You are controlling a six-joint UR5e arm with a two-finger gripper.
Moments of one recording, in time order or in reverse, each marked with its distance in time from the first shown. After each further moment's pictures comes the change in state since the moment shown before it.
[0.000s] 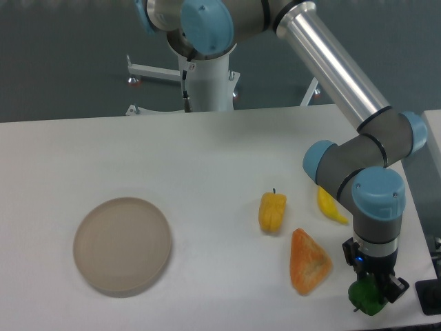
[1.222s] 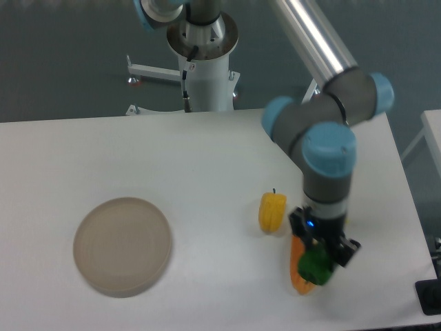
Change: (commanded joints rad) arm -0.124 0.428 -0.487 -0.002 -0.106 -0.483
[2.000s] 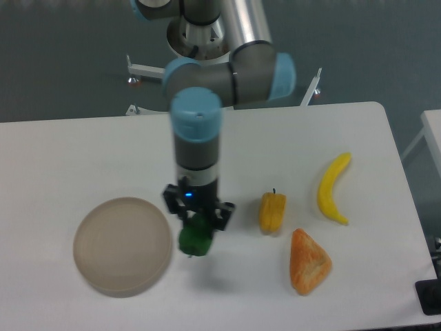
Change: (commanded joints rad) arm -0.301 0.037 -0.125 0.024 0.002 -0.727
